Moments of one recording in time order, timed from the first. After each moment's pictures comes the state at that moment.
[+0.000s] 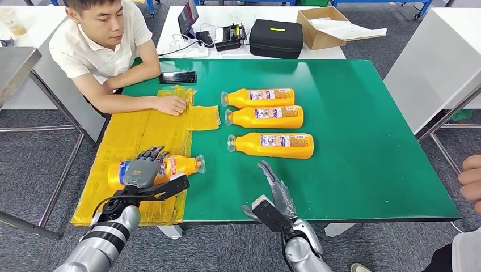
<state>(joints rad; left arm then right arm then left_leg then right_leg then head) -0.50 -0.06 -0.21 -0.62 -1.21 0.21 -0.13 -0.06 0.09 0.30 -1.12 0.64 -0.09 -0.50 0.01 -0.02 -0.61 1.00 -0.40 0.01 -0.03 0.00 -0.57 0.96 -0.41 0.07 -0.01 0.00</state>
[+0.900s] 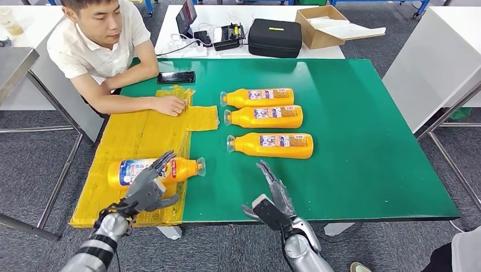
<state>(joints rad) -0.34 -0.03 -0.20 -0.87 -0.60 -0.05 -0.53 -0.09 0.09 0.30 -1.04 0.61 -0.10 -0.55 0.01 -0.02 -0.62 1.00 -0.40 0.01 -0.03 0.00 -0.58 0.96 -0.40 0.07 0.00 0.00</state>
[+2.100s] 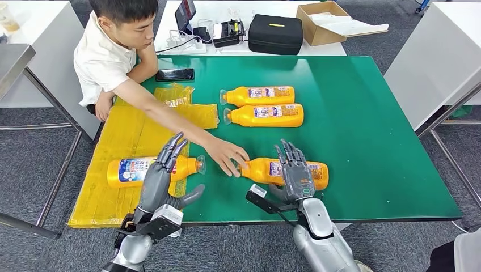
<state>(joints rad) -0.10 -0.16 -0.35 -1.40 -0.56 0.15 -0.56 -0.19 -0.03 0.33 -1.06 1.43 -0.39 -0.05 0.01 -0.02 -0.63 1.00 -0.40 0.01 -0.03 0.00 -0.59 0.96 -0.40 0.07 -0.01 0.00</state>
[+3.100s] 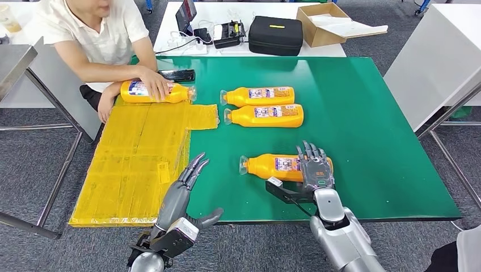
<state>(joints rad) 0.00 -0.20 -0.42 -1.45 -0.57 0.09 -0.45 -0.23 -0.13 0.33 -1.07 1.56 -0.05 0.18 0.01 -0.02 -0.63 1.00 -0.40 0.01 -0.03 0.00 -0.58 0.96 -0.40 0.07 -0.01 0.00</state>
